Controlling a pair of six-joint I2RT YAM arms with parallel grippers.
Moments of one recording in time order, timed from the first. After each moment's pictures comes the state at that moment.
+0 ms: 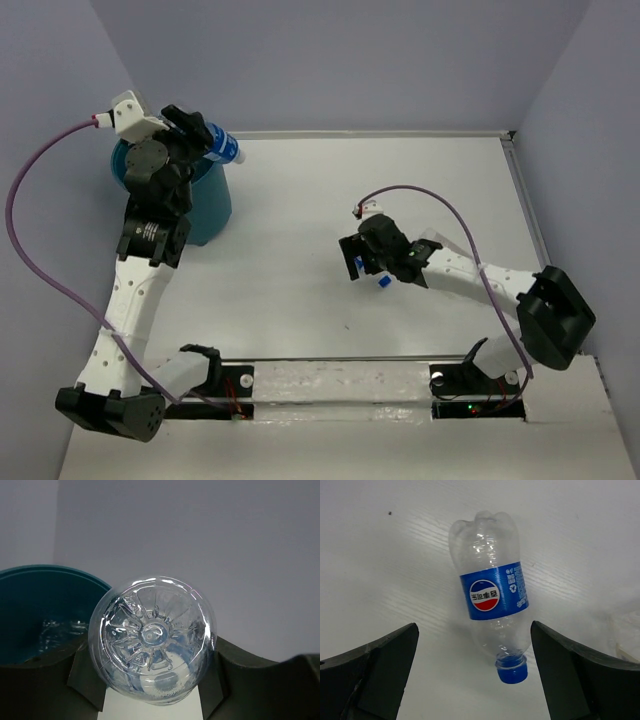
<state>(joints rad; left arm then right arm) -0.24 1.04 1.29 -0.13 -0.37 -0.43 0.82 1.42 0.90 -0.27 0.26 0.31</state>
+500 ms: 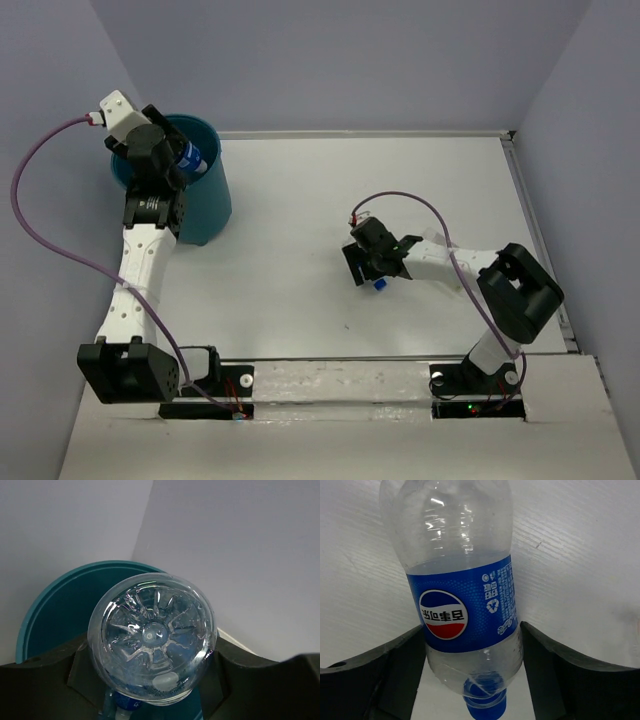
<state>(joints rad) -0.01 1.22 1.28 -0.09 -0.50 -0.39 0.76 1.65 0.93 -0.31 0.23 0.29</state>
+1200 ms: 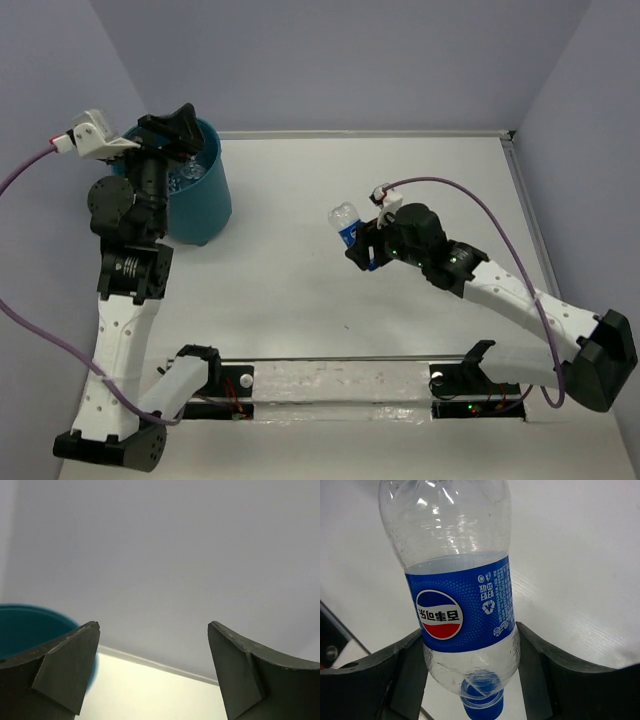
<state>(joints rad) -0.13 0.94 1.26 -0.02 -0.29 -0.45 0.76 1.20 0.90 -0.23 -0.04 0.29</state>
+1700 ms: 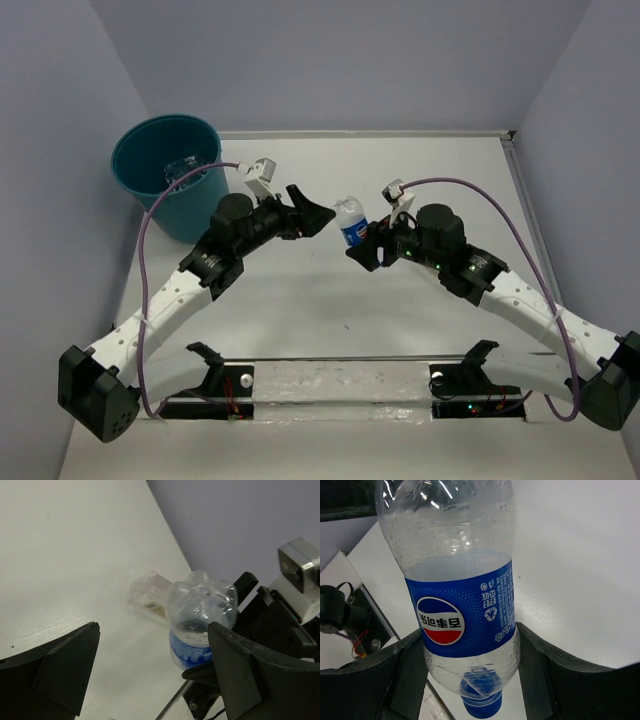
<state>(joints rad) -0.57 1.01 0.84 0.03 0.22 -0.74 0.74 1.04 0.88 -0.14 -0.21 0.31</state>
